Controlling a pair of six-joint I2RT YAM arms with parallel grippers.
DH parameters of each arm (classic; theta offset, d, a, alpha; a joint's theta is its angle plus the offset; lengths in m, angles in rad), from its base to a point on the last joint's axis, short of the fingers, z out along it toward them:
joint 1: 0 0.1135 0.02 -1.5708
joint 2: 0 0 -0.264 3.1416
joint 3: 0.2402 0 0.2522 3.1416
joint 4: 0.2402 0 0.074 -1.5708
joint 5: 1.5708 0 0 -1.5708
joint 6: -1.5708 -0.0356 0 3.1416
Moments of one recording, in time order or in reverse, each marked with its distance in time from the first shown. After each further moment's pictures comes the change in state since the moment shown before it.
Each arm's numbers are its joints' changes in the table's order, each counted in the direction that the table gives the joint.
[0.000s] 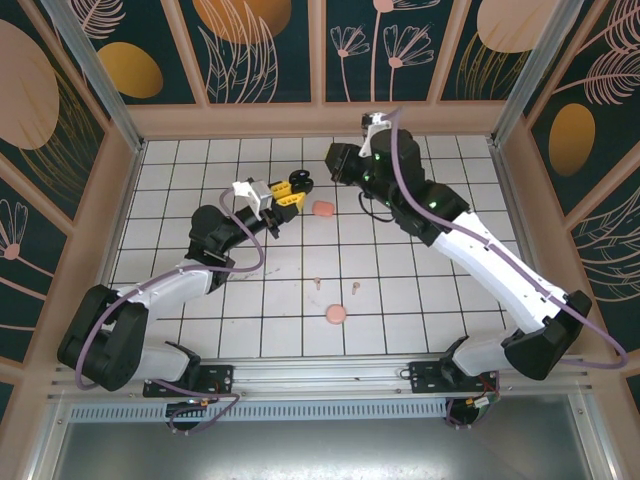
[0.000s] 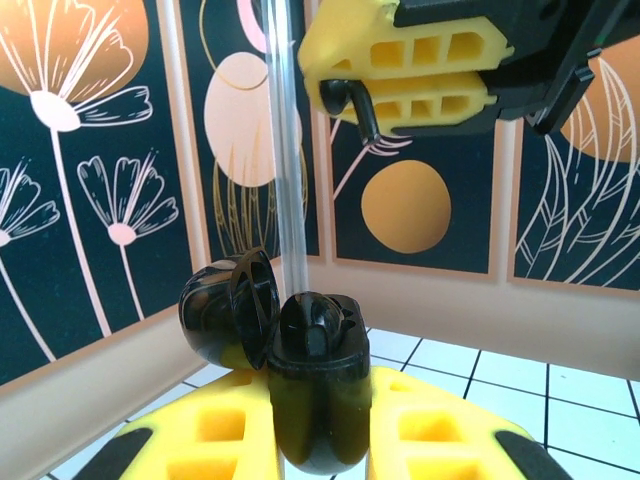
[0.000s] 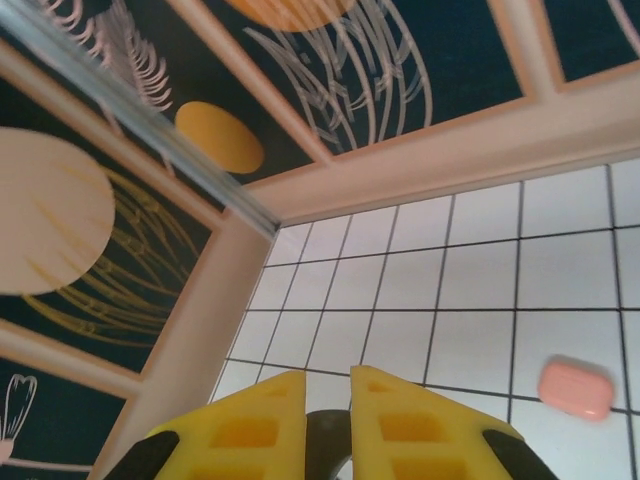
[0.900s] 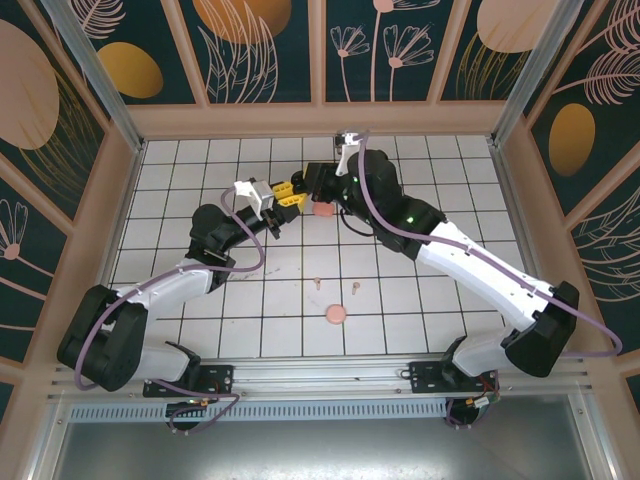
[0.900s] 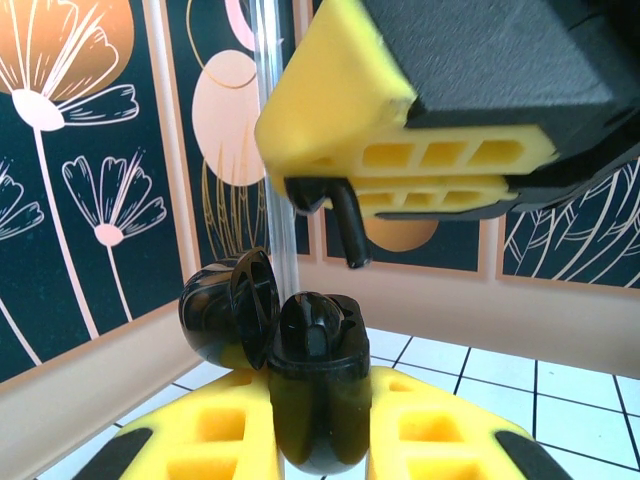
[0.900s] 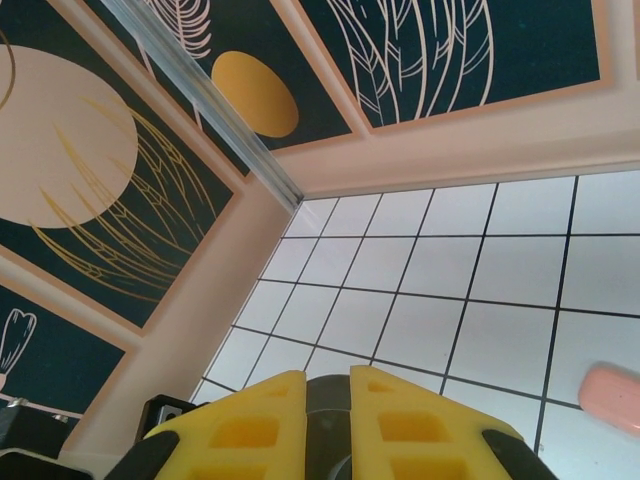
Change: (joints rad) left arm -0.005 -0.003 0.006 0.017 0.011 0.000; right arm 0.094 0.019 -0.102 -0.134 0.039 0.068
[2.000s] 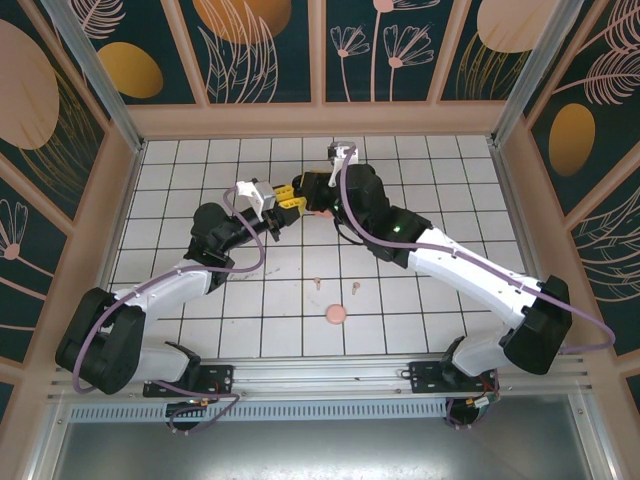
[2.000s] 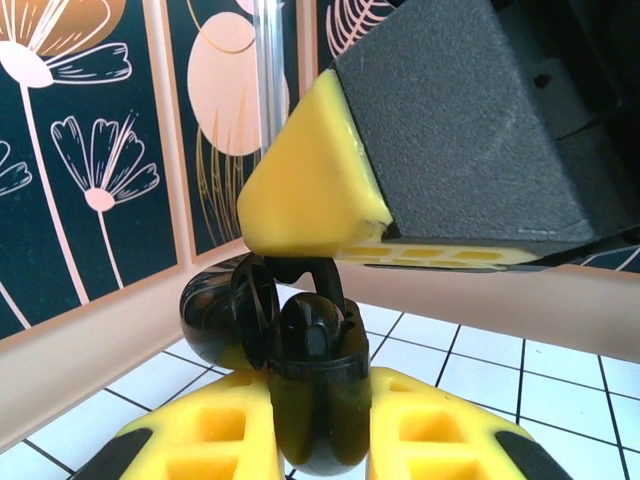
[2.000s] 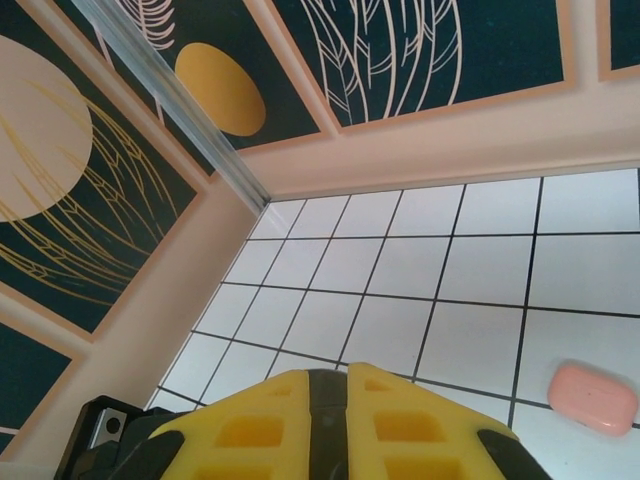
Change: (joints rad) left arm 0.000 -0.016 0.000 0.079 0.003 0.000; right arm 0.048 0.013 -0.102 -0.094 0.111 0.027
